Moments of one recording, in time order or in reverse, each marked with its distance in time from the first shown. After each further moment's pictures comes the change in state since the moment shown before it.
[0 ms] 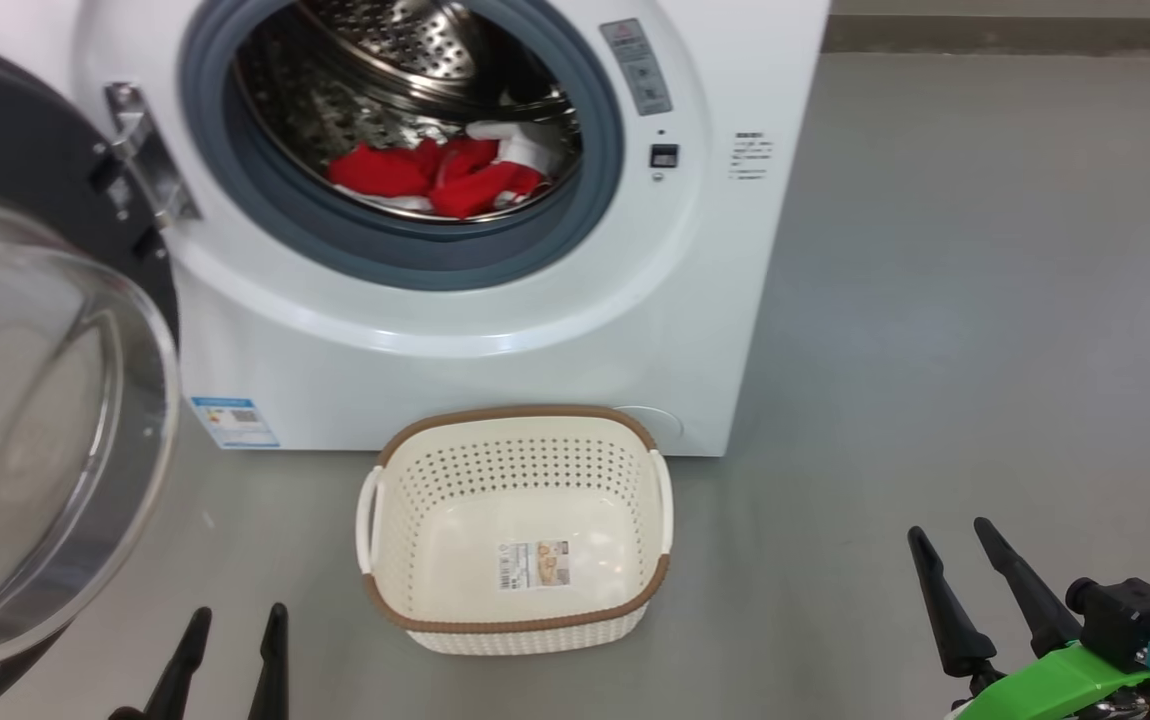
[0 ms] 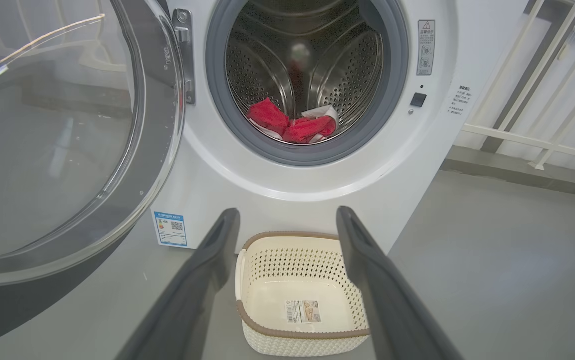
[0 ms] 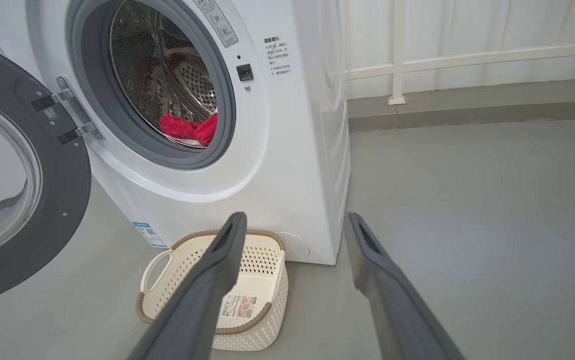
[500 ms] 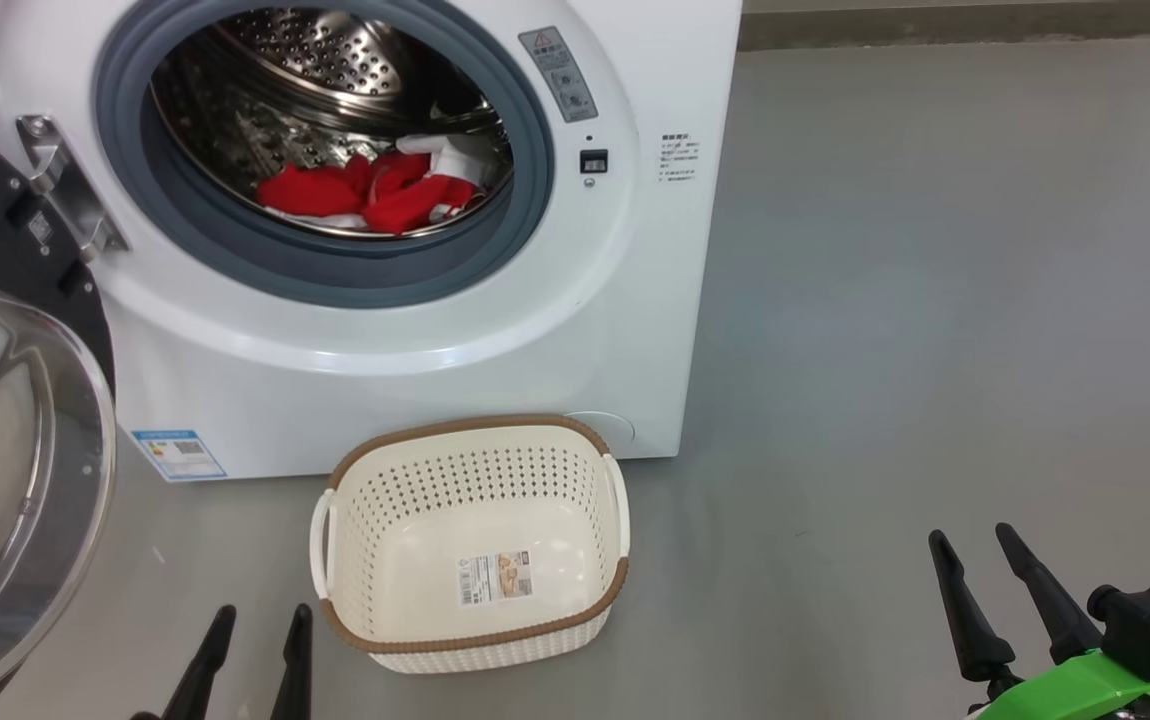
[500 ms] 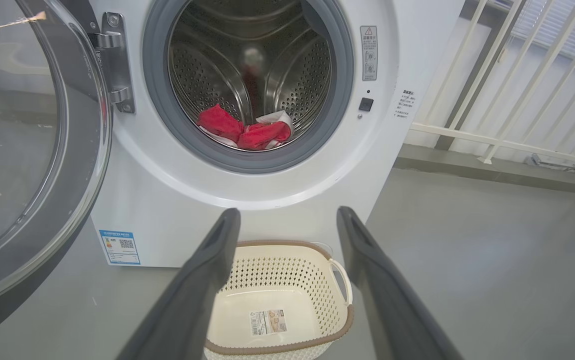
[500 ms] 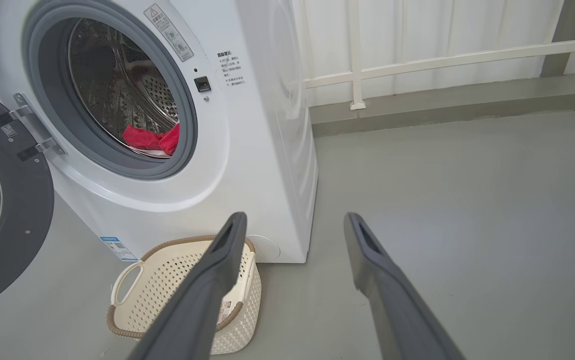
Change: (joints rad) left arm 0.024 0.005 -0.039 -0.062 -0.016 0.000 0.000; right arm 0.023 0.001 -0.039 -0.012 0.000 0.000 0.000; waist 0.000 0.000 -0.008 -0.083
